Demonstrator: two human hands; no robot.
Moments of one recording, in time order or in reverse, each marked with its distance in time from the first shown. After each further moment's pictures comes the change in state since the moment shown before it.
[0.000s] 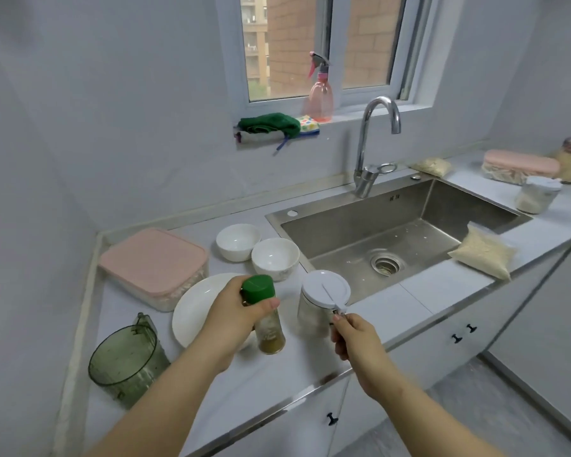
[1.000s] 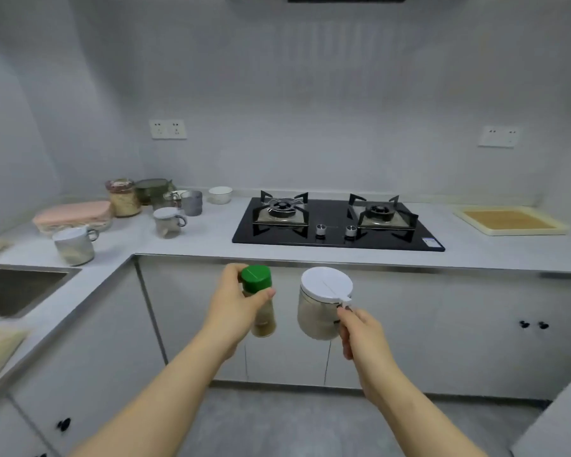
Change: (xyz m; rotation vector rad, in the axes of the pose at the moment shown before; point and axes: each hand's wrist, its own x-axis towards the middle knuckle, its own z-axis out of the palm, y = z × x) left_hand -0.241 0.087 0.684 0.140 -0.918 0.380; right_hand -0.290 0.080 -0.611 0.356 1.152 -0.064
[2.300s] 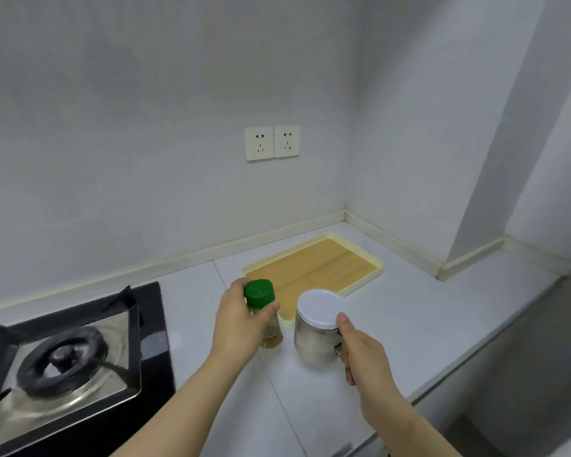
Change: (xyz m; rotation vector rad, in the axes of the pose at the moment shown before) left_hand 0.392 0.101 0.788 0.142 -0.476 0.169; right_hand 0.565 -0.053 -0.559 0.111 0.602 0.110
